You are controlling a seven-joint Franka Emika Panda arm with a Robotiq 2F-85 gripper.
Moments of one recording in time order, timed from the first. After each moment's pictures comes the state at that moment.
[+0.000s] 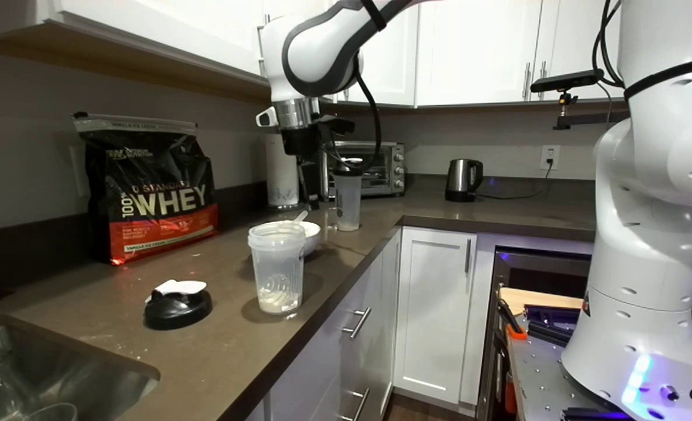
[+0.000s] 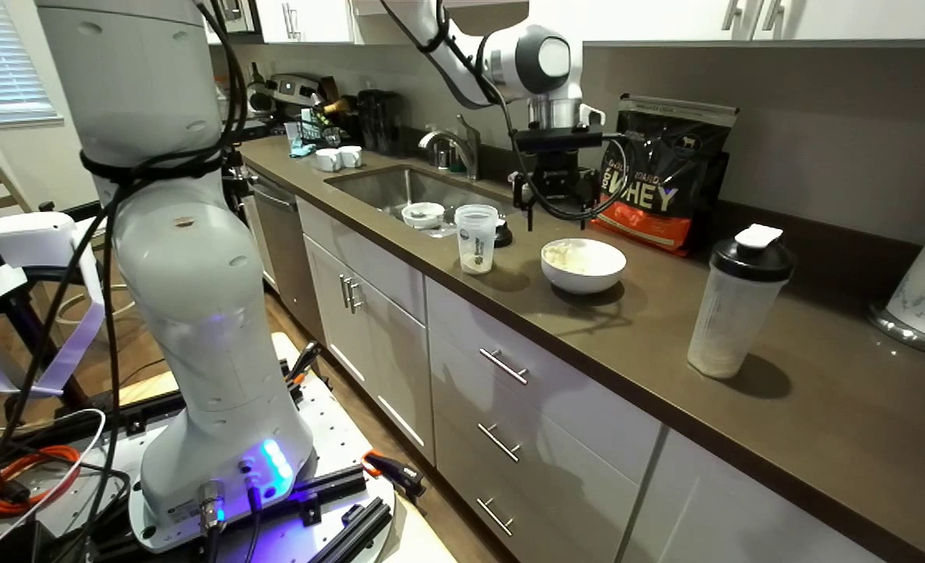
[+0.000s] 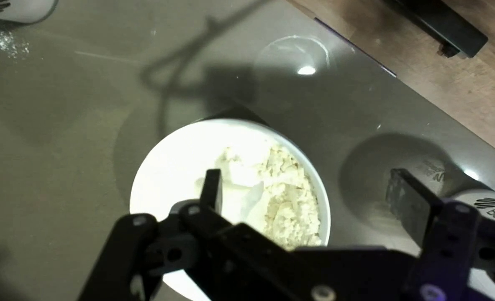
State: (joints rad) arm 0.01 0.10 -0.04 -2.08 -0.23 2.13 -0.50
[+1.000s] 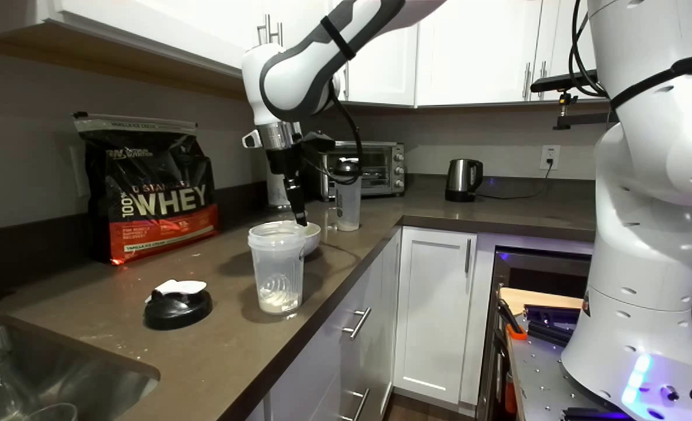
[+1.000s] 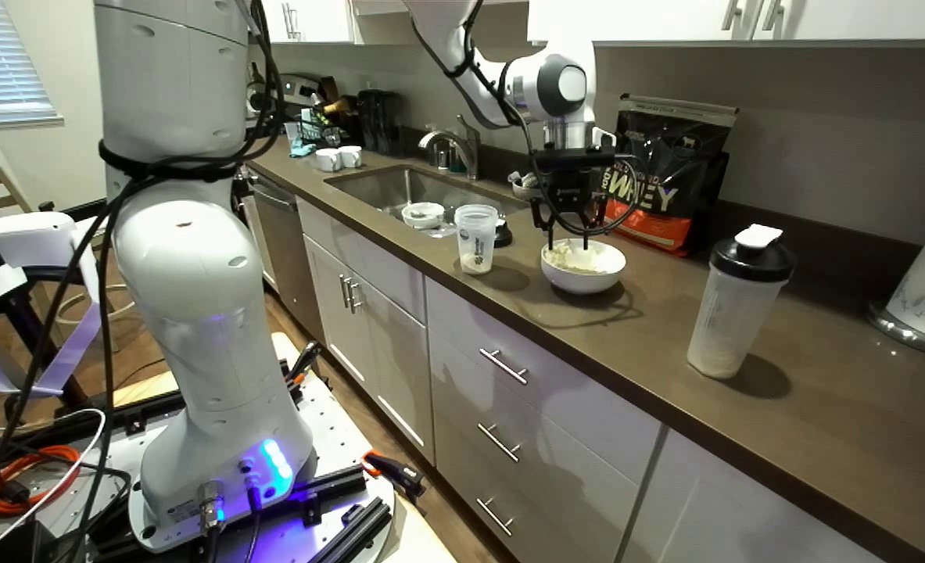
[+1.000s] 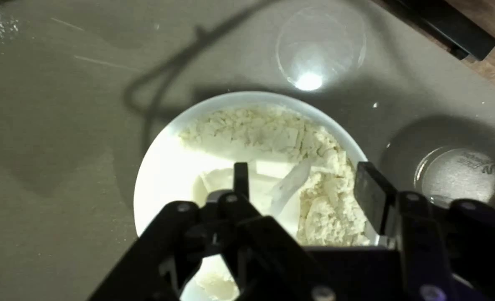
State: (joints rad) arm 0.00 0.27 -0.04 -1.93 -0.25 2.11 -0.48
